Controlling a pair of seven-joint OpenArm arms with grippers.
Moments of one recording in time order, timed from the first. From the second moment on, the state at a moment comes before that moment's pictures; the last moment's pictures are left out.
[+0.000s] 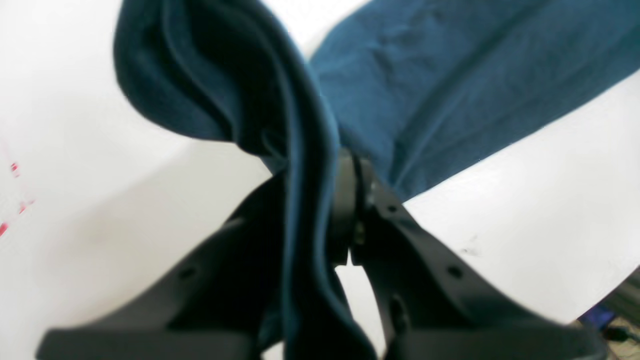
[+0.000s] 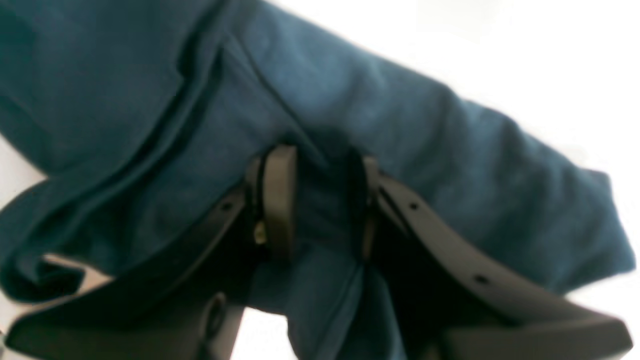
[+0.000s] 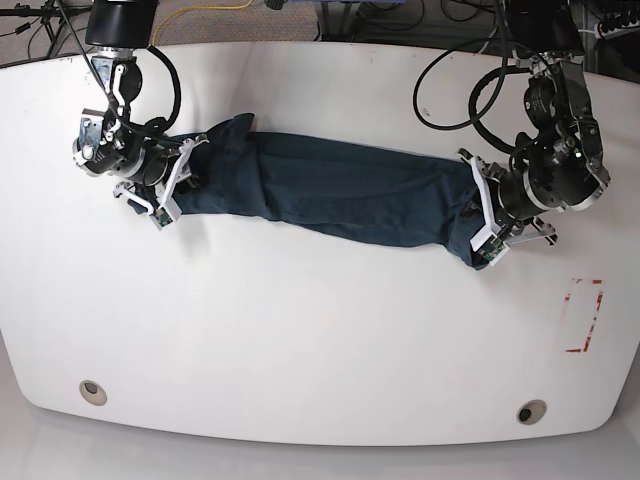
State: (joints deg) left arm -1.7 -12.4 -10.7 112.1 -28.7 -41.8 80.6; right arm -4.9 17.1 13.2 89.4 22.3 40.4 -57.3
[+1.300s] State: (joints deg) left arm -7.8 6.8 -6.9 96.3 -15.9 -41.8 77.6; right arm -4.9 15.3 13.3 89.5 21.7 40.4 -57.3
